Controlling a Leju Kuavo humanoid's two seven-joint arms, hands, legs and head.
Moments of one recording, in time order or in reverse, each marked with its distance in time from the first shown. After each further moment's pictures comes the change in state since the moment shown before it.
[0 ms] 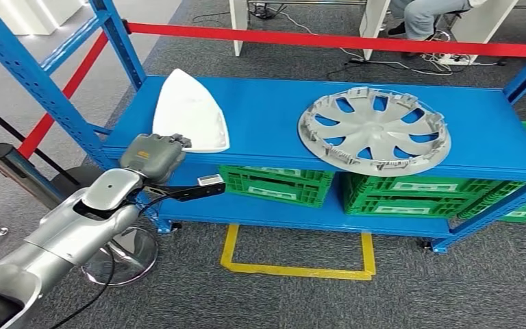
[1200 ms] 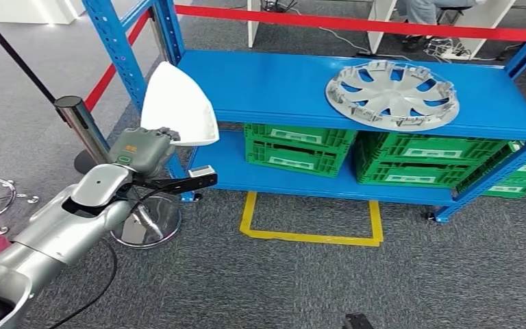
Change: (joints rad) left arm 0.005 0.030 0.027 -0.071 0.011 -0.032 0.049; right arm -0.103 0.176 0.007 -0.048 -0.058 -0.067 0.206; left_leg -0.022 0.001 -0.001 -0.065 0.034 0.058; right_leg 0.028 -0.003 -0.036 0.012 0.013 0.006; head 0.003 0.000
